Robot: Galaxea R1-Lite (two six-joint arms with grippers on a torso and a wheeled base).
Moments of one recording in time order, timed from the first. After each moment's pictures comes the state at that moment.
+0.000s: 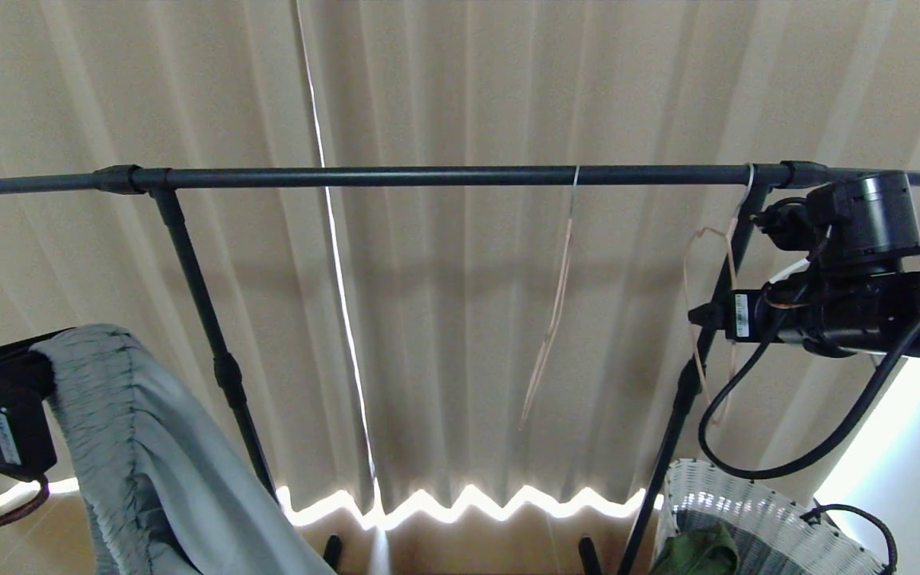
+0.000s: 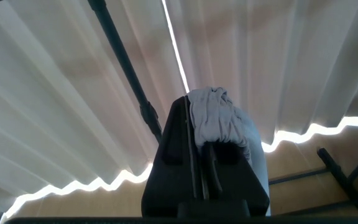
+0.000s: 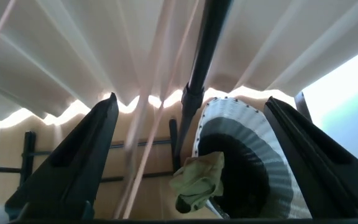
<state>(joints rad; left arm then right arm) -0.26 0.97 -0.56 -0.25 0.15 0.22 0.23 1.68 -1.10 0.06 -0.34 0.22</state>
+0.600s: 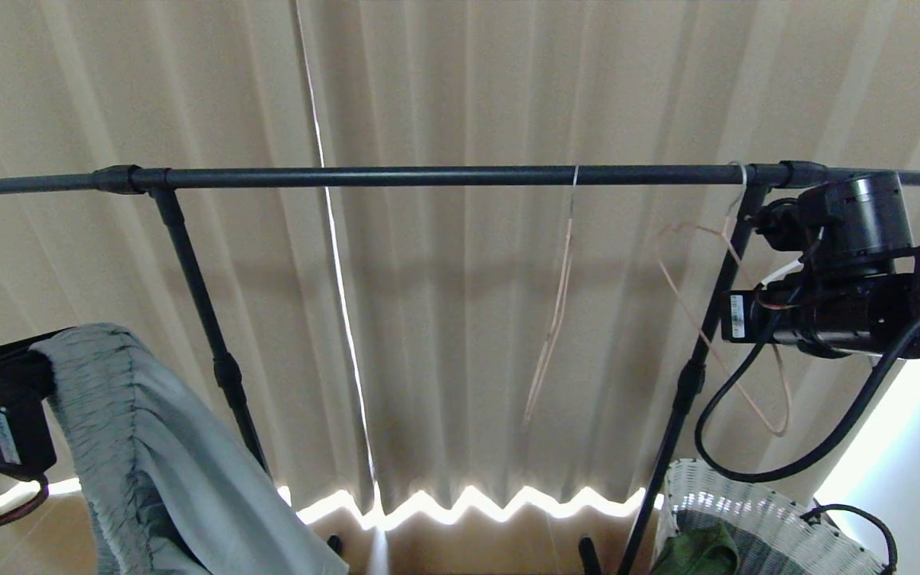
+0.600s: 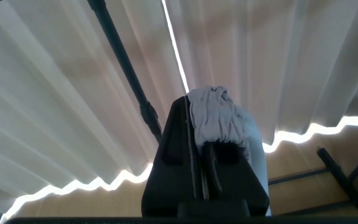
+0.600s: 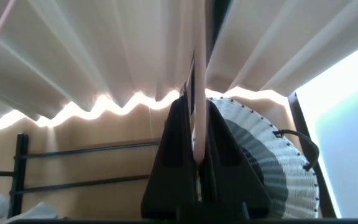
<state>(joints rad) -0.26 0.97 -0.57 -0.24 0.15 0.22 0.24 1.68 -1.10 0.06 -0.38 0.22</state>
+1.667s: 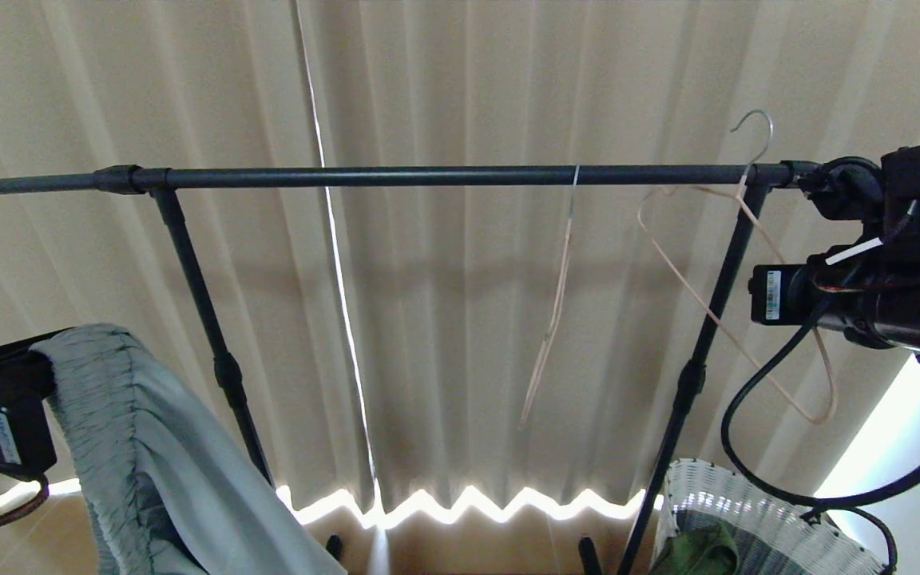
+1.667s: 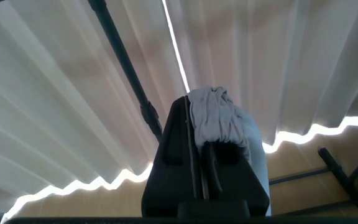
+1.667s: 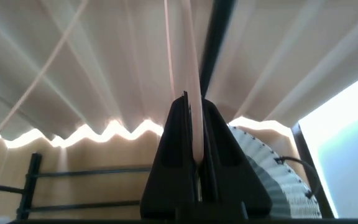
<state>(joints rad) -0.26 0.98 -0.57 -0.25 0.15 0.23 0.30 1.53 -1.03 -0.02 -0.38 0.17</state>
